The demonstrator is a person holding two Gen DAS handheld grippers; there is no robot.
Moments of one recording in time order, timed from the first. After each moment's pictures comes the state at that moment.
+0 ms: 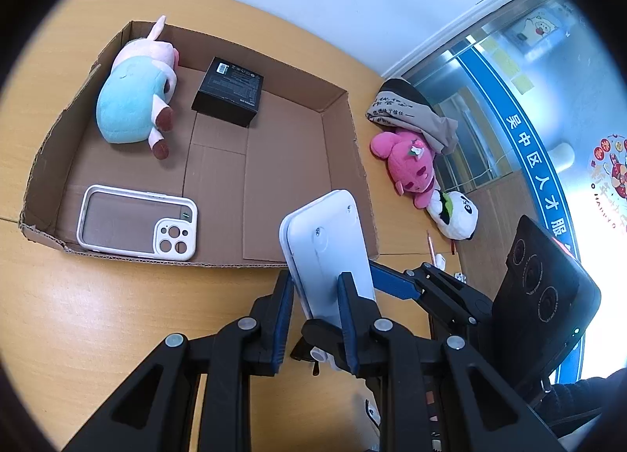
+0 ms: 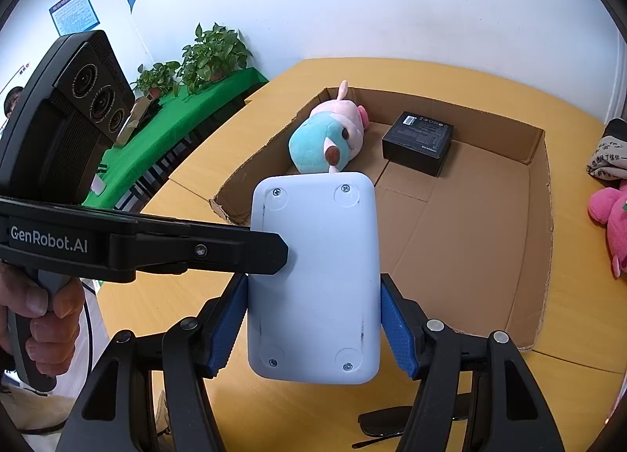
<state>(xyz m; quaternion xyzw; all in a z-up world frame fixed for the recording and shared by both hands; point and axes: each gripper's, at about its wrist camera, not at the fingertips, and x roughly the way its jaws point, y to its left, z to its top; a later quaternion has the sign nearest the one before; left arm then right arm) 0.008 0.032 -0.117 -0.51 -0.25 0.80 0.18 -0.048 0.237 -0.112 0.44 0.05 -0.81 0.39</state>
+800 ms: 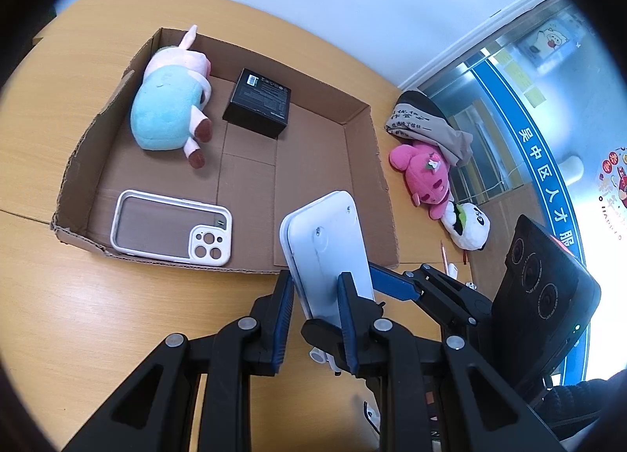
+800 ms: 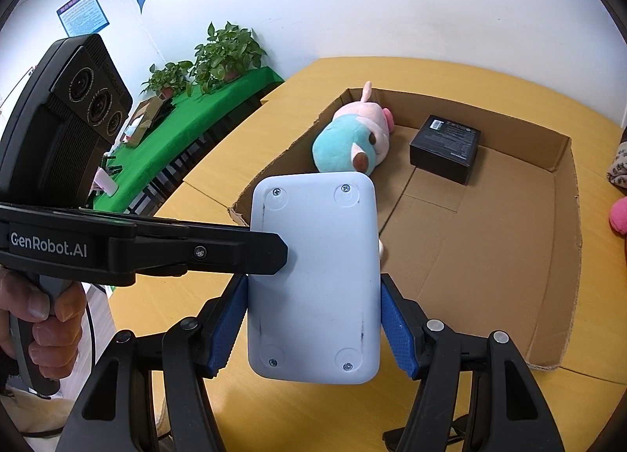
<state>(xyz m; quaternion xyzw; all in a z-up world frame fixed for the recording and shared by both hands) 0.014 0.000 -0.110 -0.51 -0.25 0.81 0.15 -0.052 0.205 -0.114 0.44 0.04 -0.80 0.41</state>
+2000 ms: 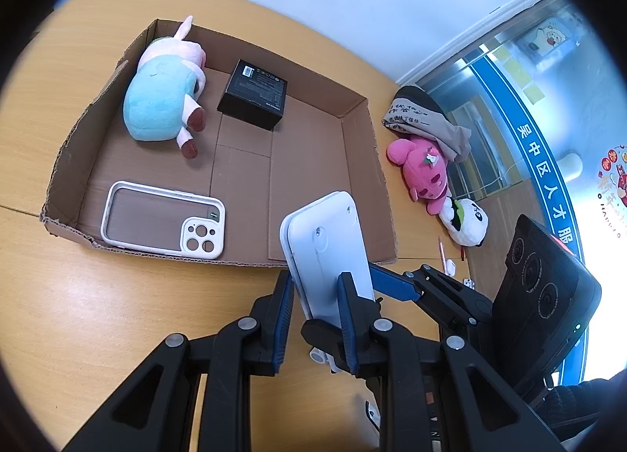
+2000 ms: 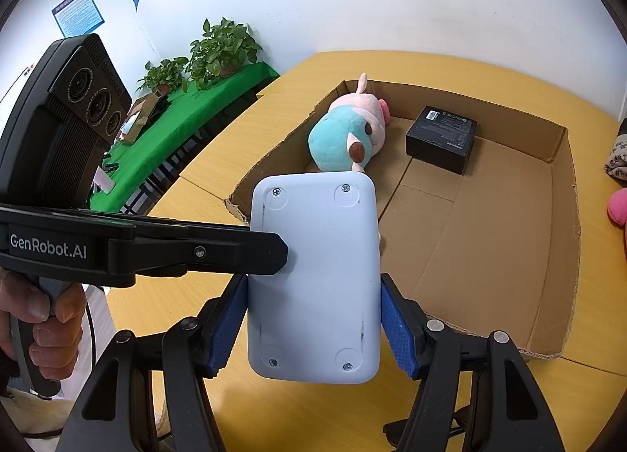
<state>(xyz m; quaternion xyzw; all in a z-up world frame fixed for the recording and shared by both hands) 0.015 0.010 -0.118 -0.51 -0.25 0.80 0.16 -0.048 0.210 -0.119 0.45 0.04 -0.80 0.40</state>
